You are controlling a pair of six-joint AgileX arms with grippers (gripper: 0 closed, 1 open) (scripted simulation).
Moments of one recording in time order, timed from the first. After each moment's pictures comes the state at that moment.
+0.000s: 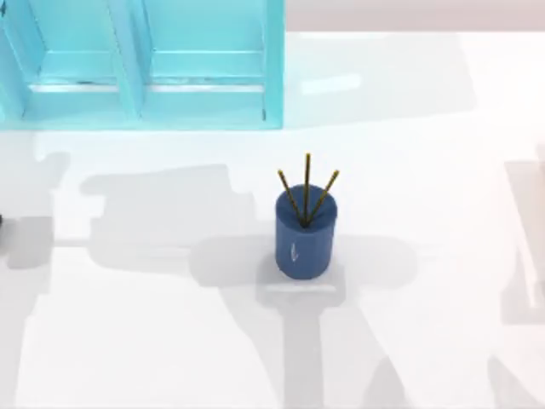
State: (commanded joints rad) left arm 0.20 2.01 1.79 -1.35 0.00 0.23; right arm 0.00 0.00 0.00 0.00 0.00 0.00
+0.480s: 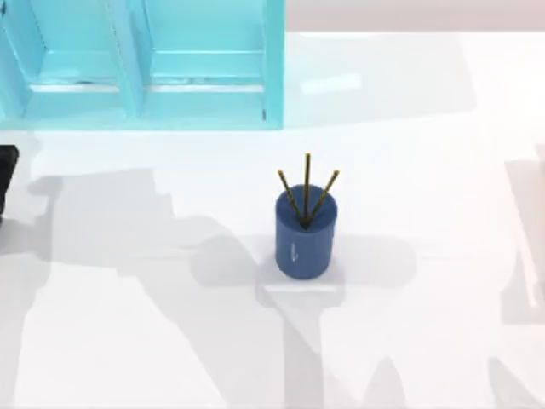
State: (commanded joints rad) left arm 0.20 2.06 1.52 -1.02 0.00 0.23; right arm 0.00 0.00 0.00 0.00 0.00 0.00
